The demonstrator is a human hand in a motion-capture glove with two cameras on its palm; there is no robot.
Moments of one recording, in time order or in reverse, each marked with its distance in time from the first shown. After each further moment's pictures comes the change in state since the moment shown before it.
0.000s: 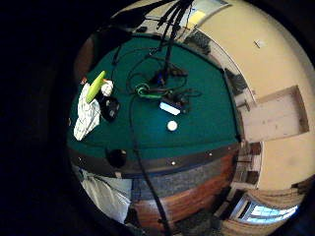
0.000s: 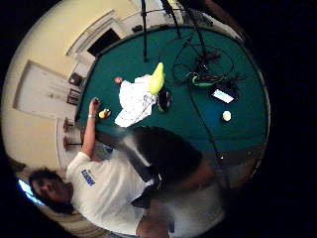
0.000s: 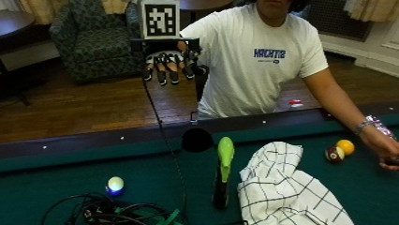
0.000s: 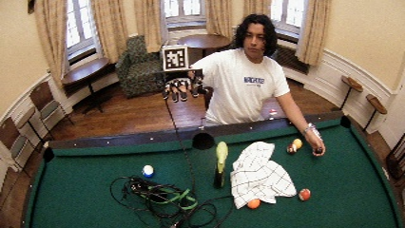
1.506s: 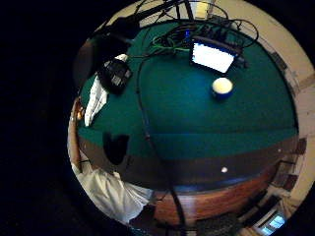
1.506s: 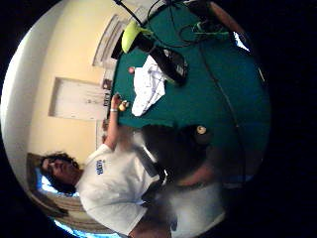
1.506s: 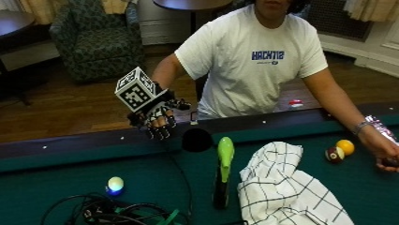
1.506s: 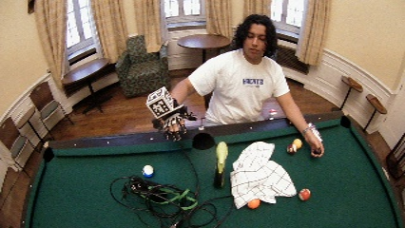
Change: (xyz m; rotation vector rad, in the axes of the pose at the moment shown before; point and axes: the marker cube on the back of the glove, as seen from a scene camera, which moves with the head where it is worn) arm 0.021 0.073 0.192 -0.046 -0.599 0.055
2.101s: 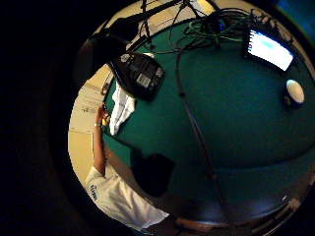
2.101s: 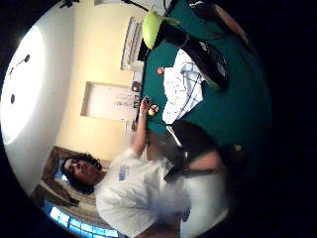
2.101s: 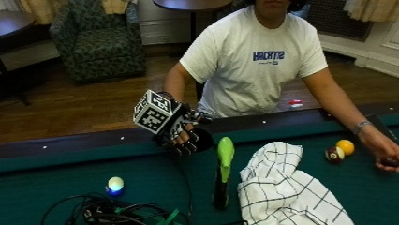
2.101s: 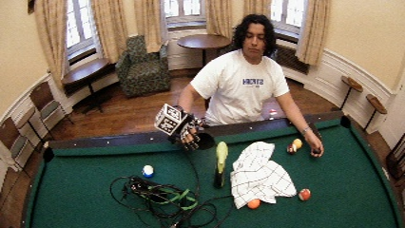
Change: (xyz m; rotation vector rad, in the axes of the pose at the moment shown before) arm -0.036 -0.041 0.067 0.018 -0.338 -0.014
